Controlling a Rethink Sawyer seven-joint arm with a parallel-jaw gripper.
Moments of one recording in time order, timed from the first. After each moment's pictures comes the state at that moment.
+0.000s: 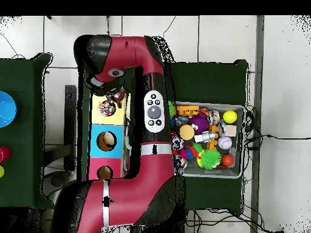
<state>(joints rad) -0.01 -0.05 0.16 0.33 -0.16 1.79 2.38</state>
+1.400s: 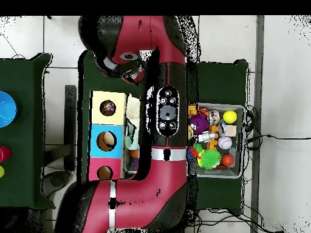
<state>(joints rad) -0.06 -0.09 0.10 0.15 -0.26 1.79 2.36</state>
